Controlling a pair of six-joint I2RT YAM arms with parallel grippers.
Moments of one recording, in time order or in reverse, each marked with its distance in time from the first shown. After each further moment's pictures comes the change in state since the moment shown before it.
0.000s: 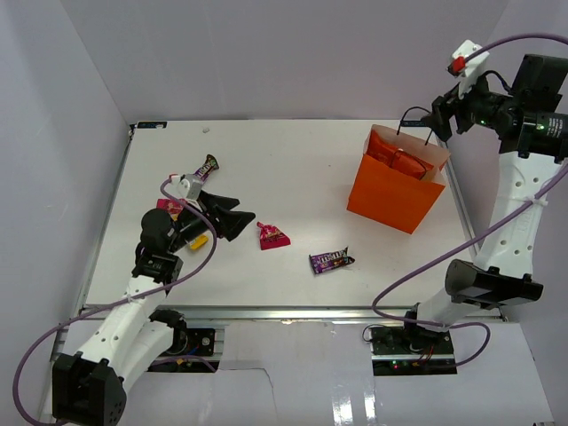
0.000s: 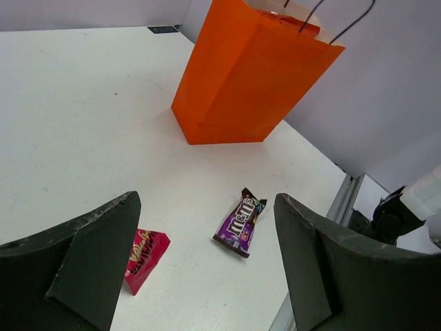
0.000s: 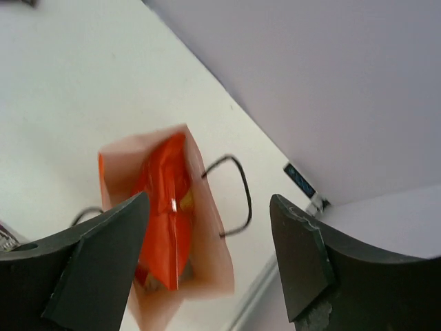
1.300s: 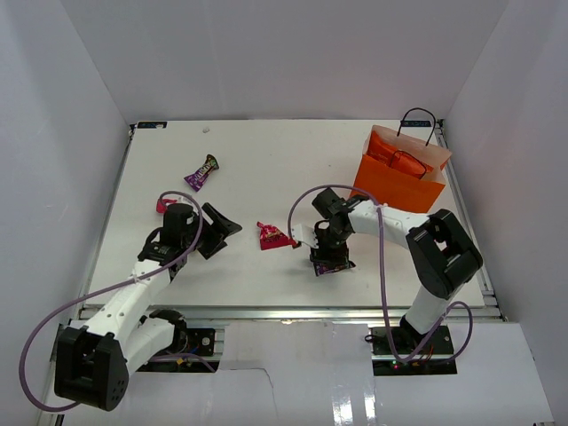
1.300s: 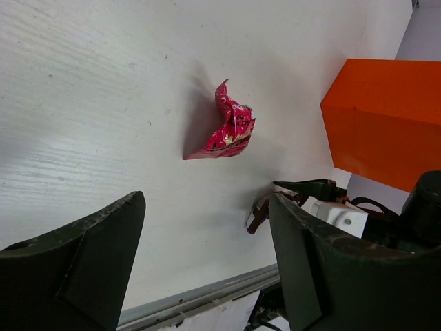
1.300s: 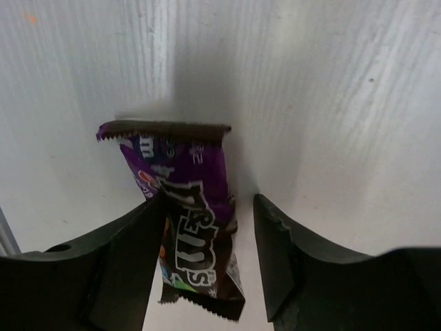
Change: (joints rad) left arm 0.001 0.147 0.075 -0.701 -0.436 -0.524; right arm 0.887 0.157 -1.117 0.381 0.438 -0.205
